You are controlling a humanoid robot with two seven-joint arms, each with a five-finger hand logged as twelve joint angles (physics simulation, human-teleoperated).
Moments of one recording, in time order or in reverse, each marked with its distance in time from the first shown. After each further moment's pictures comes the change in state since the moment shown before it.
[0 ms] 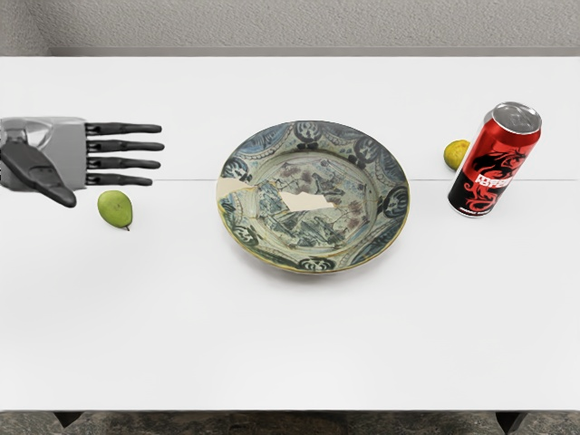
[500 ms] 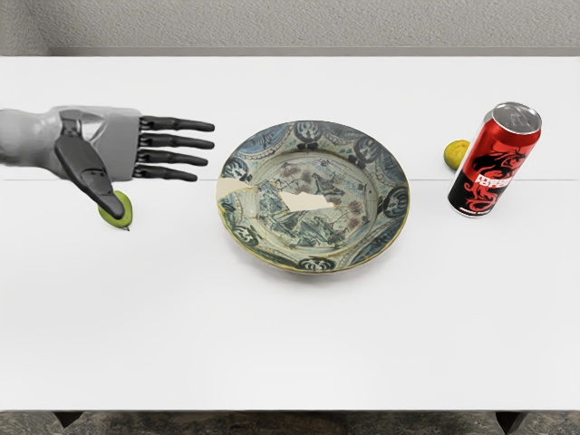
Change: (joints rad) left arm -0.095 -0.129 -0.012 -0.026 0.153 0.000 0.000; right arm 0.000 0.000 -0.002 0.000 -0.002 0.002 0.001
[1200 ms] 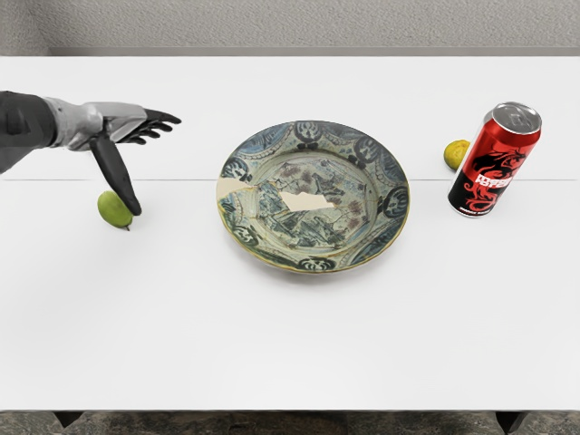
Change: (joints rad) left arm -0.059 -0.226 0.027 0.037 0.967 0.227 0.000; right arm -0.001 0.000 0.000 0.002 0.000 0.000 0.000
